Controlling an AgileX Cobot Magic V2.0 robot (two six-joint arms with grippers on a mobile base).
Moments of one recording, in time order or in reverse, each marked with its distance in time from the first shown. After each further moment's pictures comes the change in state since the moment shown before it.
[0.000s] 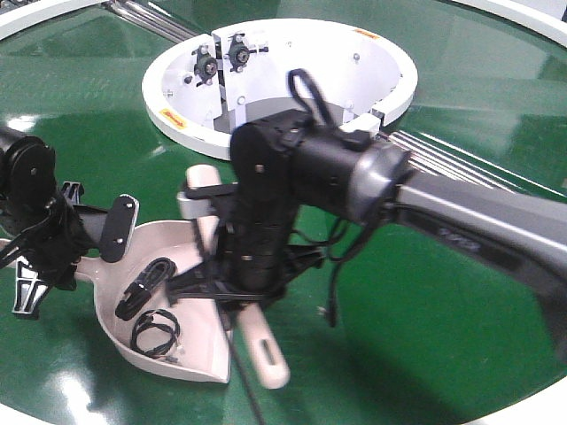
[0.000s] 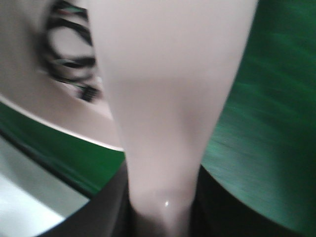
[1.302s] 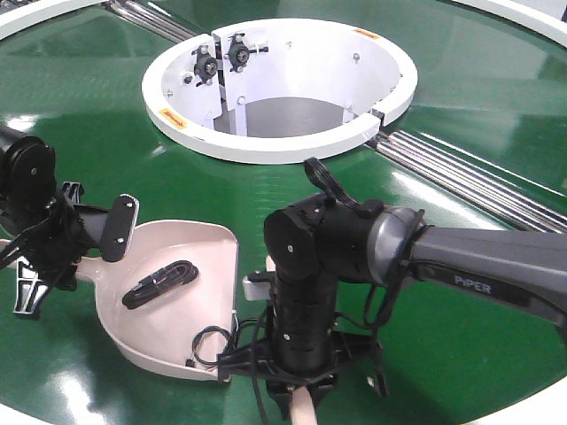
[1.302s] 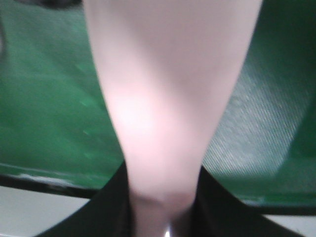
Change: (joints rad) left arm 0.000 0.000 0.000 -0.003 0.000 -0.004; right arm 0.013 -0.010 0.311 0.051 -0.022 0.234
